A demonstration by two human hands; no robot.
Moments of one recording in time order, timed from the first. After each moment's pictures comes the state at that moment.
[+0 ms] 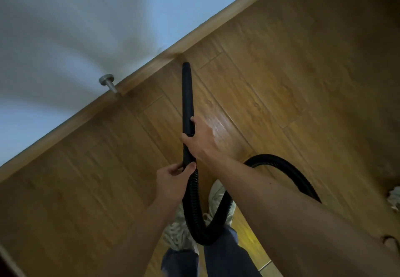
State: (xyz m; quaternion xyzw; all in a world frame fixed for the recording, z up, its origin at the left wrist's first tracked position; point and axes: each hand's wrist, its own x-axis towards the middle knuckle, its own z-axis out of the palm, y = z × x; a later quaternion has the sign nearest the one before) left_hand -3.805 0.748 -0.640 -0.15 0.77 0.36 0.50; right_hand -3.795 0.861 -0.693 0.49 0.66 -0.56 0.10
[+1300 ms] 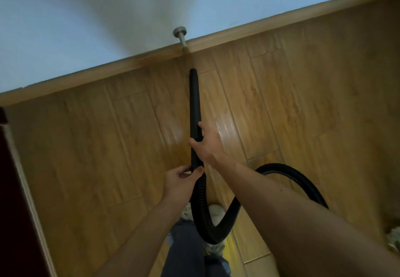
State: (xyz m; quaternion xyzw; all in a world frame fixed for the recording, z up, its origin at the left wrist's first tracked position) left_hand -3.764 0.586 -0.646 -0.26 0.70 0.45 0.48; right_hand -3.784 0.707 -0.678 0.38 0.74 -0.51 0.21
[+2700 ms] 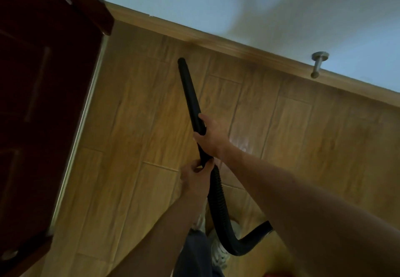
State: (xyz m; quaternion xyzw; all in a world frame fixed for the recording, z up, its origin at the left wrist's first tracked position) left_hand -3.793 0.440 -0.661 -0.49 0.61 0.55 0.29; right_hand -3.879 0.502 -0.706 0.09 0.84 -0.37 0.38
